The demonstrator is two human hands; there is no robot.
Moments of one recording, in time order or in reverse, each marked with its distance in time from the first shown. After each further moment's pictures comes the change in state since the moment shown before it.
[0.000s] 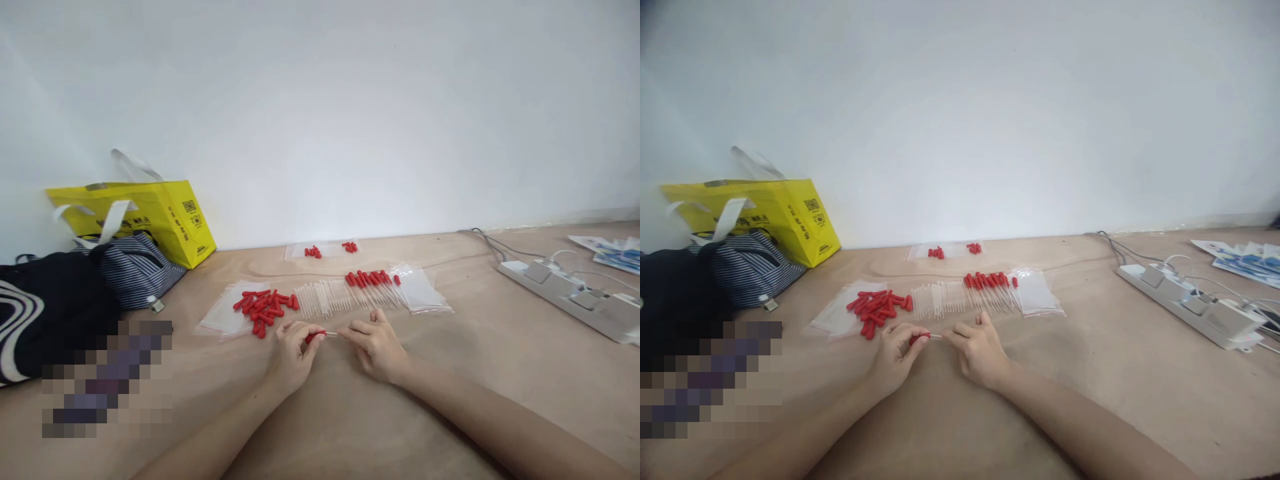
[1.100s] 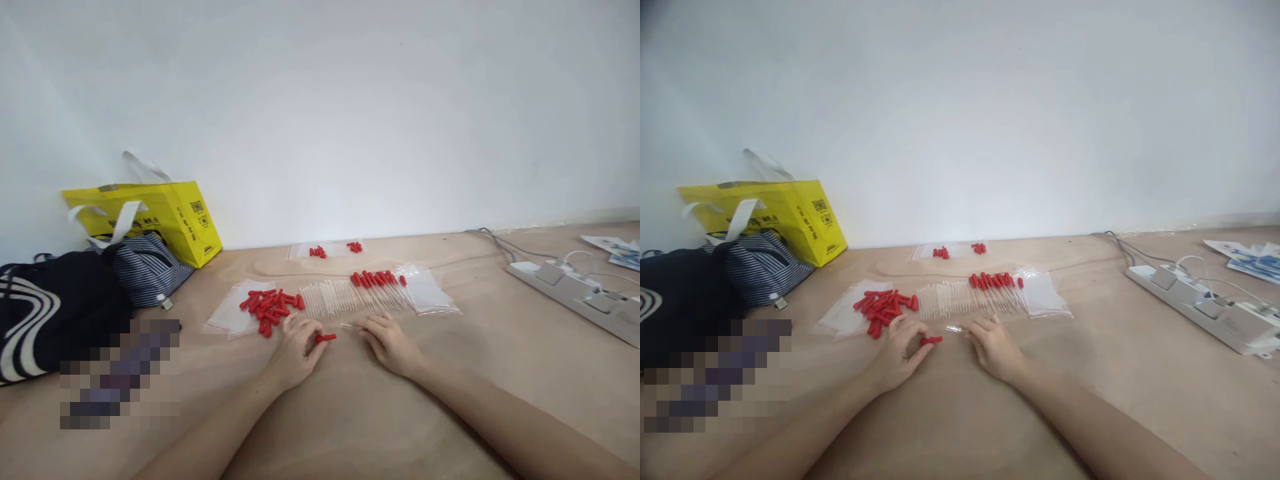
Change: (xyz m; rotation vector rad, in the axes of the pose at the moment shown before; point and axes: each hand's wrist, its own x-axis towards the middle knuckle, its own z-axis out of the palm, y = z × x) left_hand 0.002 -0.011 -0.010 0.118 -0.131 0.156; right_hand -0.013 0.019 0.005 0.164 -0.063 0.139
